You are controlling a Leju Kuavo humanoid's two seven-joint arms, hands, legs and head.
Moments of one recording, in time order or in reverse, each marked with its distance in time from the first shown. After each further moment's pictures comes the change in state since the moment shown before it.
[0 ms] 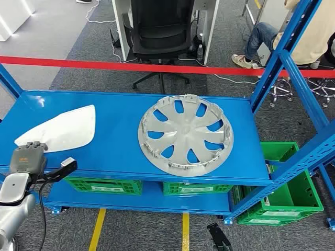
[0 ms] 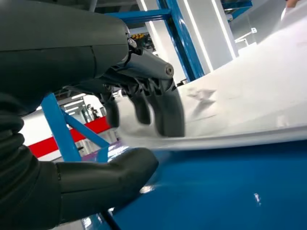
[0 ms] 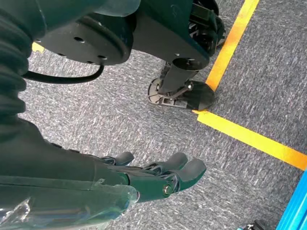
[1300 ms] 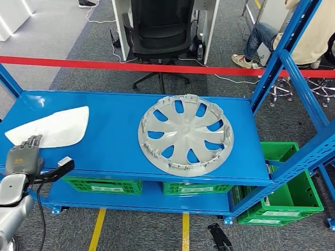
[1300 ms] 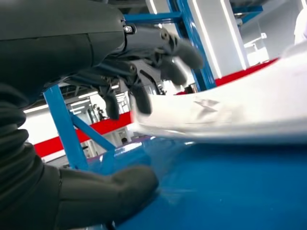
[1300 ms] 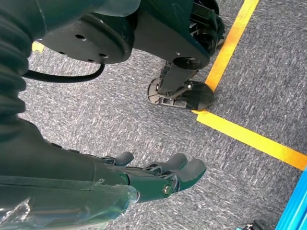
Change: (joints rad) left arm 0.009 -0.002 0.057 0.000 -0.032 0.018 -0.011; right arm 0.002 -0.004 0.000 0.000 -0.001 0.011 -0.009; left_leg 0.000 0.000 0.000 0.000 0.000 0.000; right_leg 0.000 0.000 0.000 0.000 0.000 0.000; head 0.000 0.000
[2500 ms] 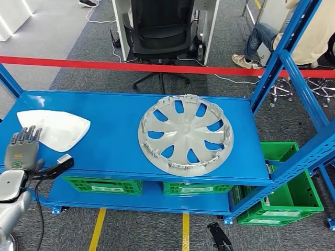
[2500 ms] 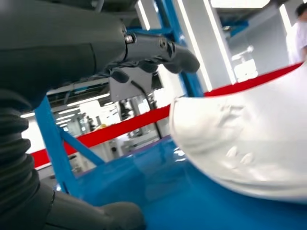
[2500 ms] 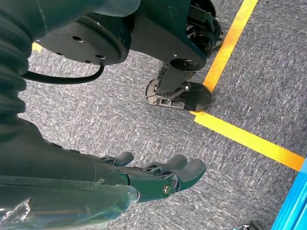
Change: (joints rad) left arm -0.022 -0.001 0.022 0.000 -0.031 0.034 -0.074; right arm -0.006 0.000 0.000 0.000 0.002 0.007 -0.004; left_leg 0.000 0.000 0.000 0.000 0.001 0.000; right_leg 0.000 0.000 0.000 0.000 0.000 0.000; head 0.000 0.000
